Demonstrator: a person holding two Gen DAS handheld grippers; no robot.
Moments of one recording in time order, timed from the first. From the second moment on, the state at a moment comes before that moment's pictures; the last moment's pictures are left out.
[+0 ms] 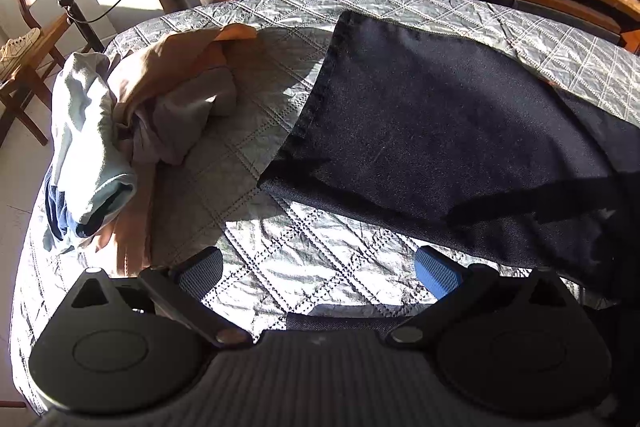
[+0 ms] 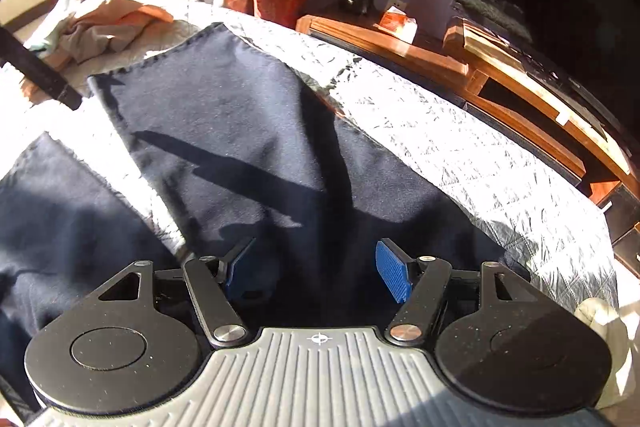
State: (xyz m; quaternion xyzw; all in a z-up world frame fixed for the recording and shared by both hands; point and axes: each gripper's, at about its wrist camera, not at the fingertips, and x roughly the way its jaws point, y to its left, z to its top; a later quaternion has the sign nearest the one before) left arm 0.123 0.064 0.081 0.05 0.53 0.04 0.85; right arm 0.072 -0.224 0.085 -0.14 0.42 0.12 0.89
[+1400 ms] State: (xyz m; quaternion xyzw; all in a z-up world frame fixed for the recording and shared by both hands) left arm 0.126 0.068 0.073 0.06 0.54 0.03 0.84; right arm 0.022 -0.207 0.054 -0.24 0.39 0.20 0.87
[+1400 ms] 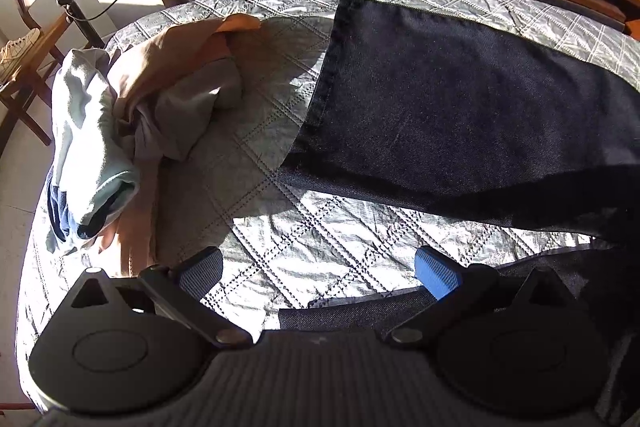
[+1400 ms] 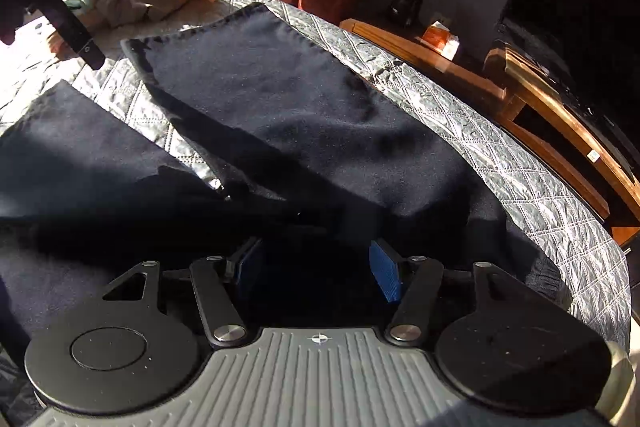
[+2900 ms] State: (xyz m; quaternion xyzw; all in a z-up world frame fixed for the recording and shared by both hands) left arm 0.128 0.099 0.088 0.02 0.53 0.04 0.85; right arm -0.137 -0.016 0.036 -0.41 0.28 0.45 0.74
